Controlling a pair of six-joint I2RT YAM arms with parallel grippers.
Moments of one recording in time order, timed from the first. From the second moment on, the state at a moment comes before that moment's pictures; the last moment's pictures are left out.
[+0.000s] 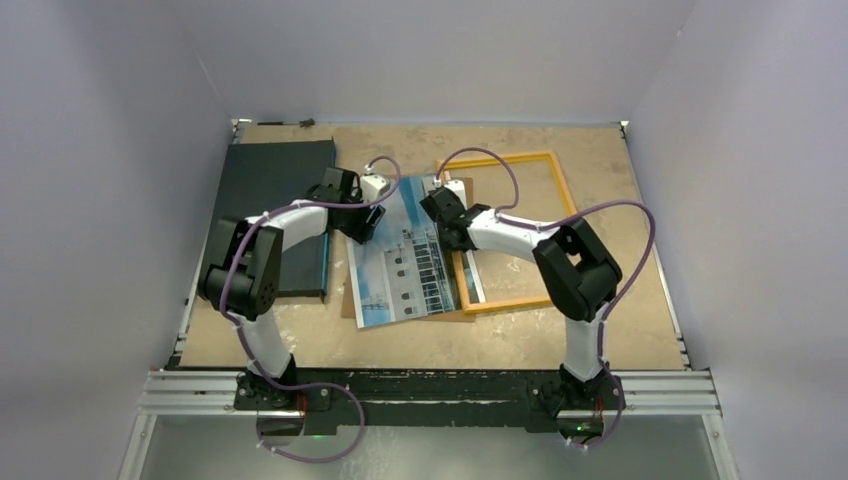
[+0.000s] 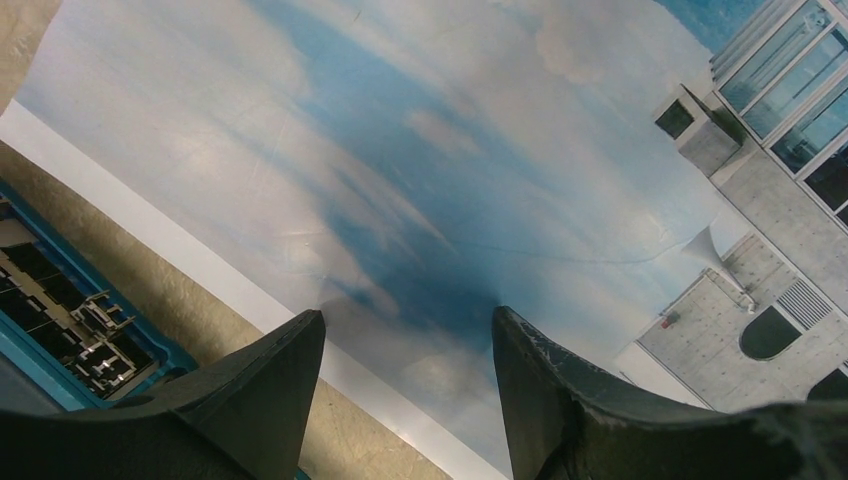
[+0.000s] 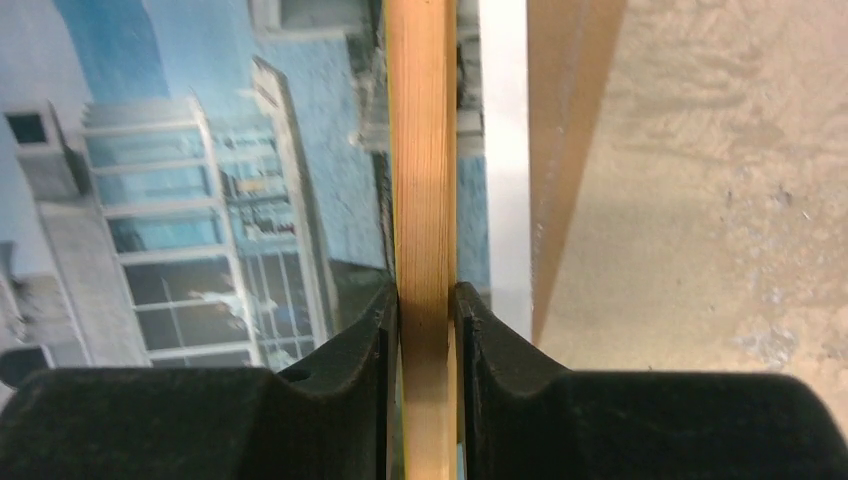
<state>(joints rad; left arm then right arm) -0.28 1.82 1.08 -0.21 0.15 0.33 0.72 1.96 1.32 -0.43 0.40 0.48</state>
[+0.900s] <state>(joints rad) -0.28 1.87 1.20 -0.31 0.07 0.37 0.58 1.79 1.05 -0.34 0.42 0.51</state>
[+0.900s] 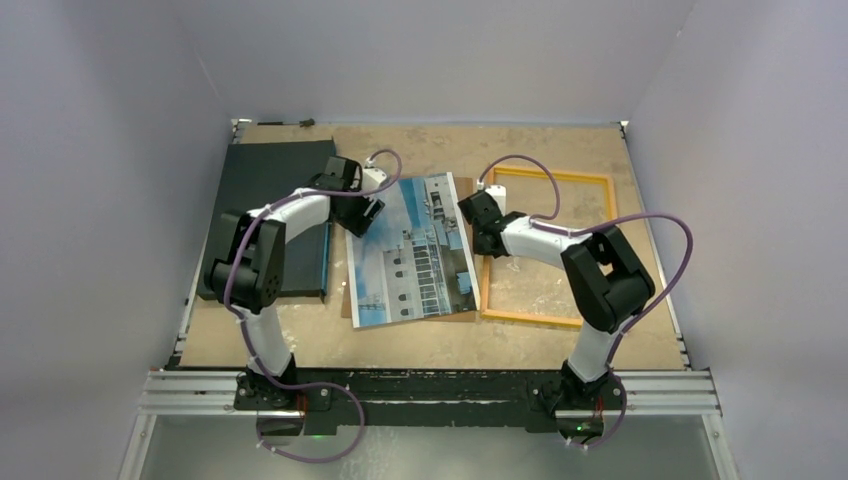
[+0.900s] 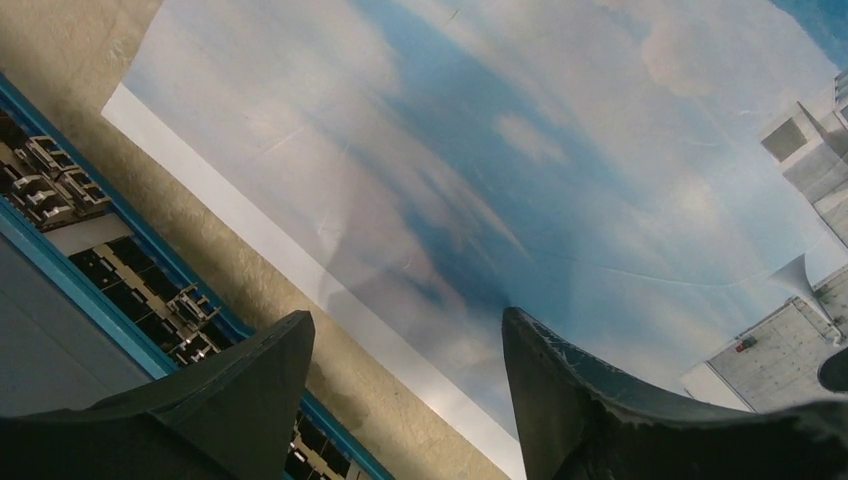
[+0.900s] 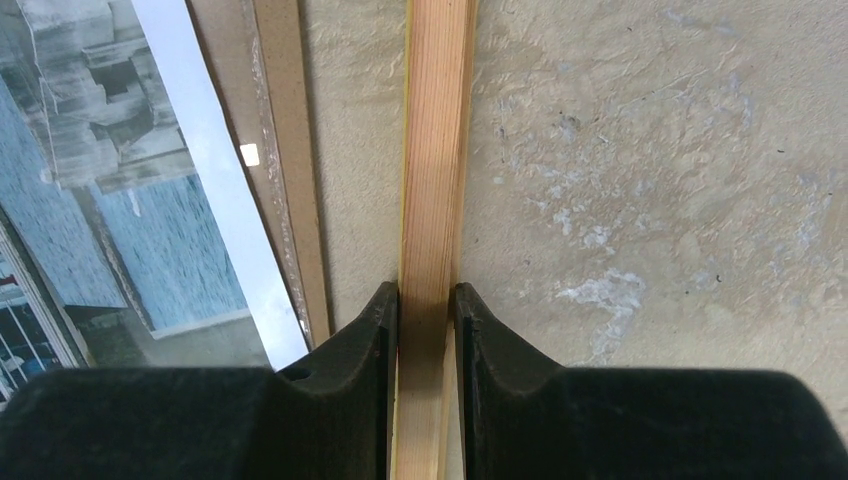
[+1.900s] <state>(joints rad) -0.41 1.45 0.95 -0.67 0.26 0.62 0.63 1.69 1.10 -0.31 0.17 0.54</state>
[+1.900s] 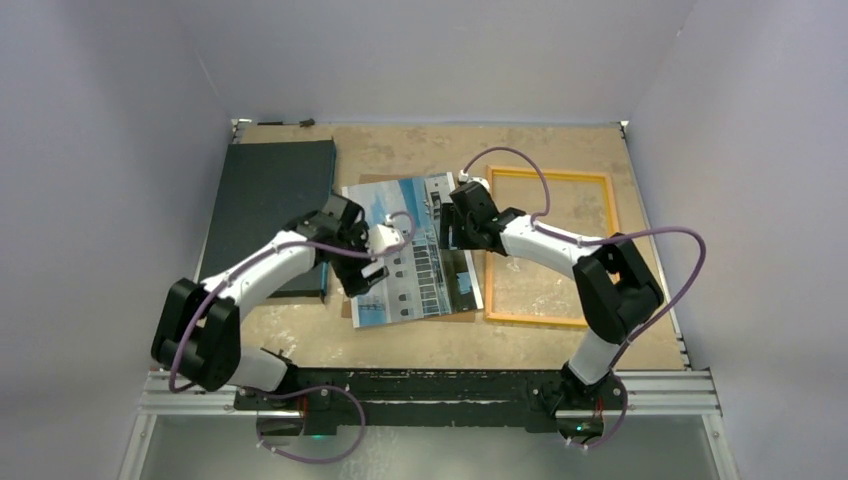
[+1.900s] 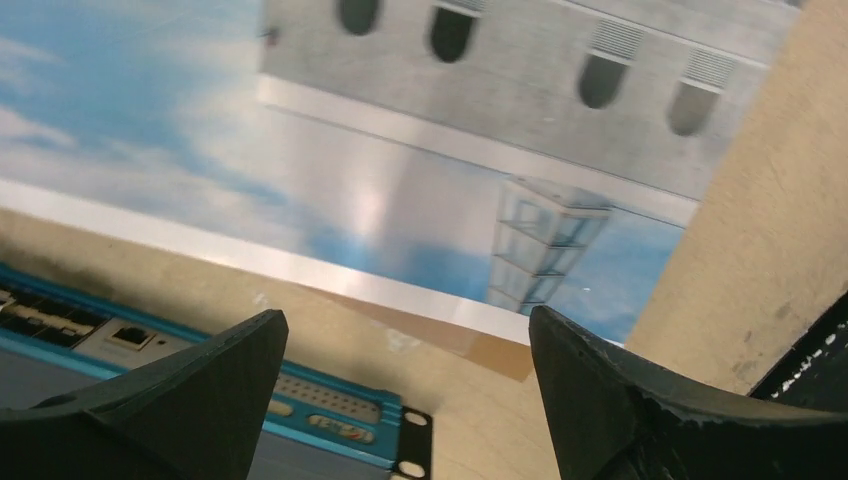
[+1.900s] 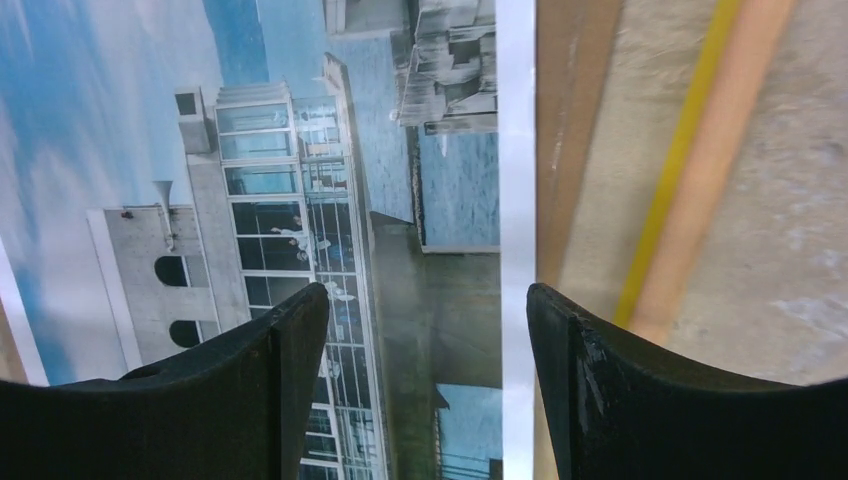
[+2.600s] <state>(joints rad) -0.78 1.32 0.64 -0.41 -0.05 0.61 0.59 1.80 1.09 -0.21 0.02 0.66</state>
